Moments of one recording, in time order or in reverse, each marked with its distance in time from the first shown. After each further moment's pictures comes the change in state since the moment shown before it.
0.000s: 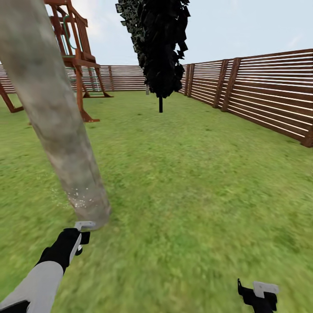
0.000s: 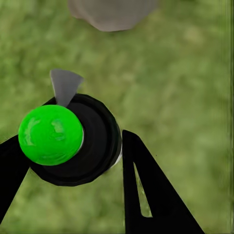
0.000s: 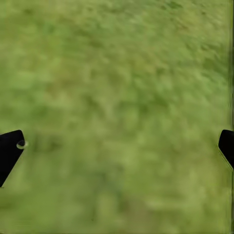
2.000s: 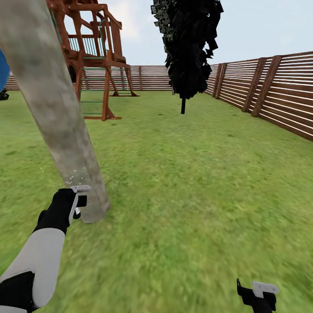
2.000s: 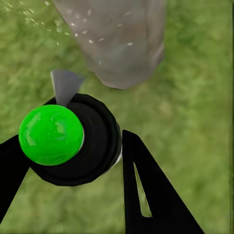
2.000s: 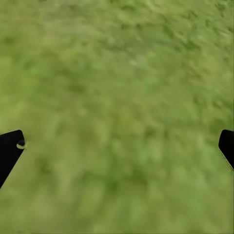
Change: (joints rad) left arm -0.188 -0.003 -0.012 -0.244 -0.007 0.275 -0.010; right arm 0.000 0.002 0.003 0.003 0.002 0.000 0.001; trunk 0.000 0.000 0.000
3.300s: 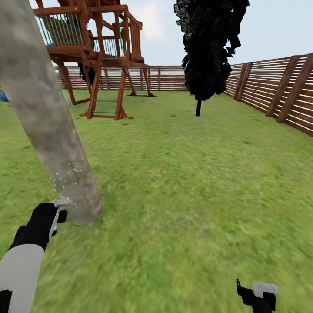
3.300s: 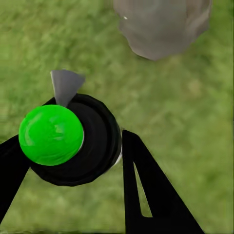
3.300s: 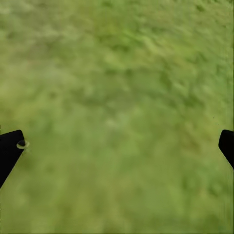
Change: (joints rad) left arm 0.105 0.127 0.021 0.012 -0.005 -0.019 0.008; right arm 0.000 0.000 0.000 0.001 0.000 0.000 0.000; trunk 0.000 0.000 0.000
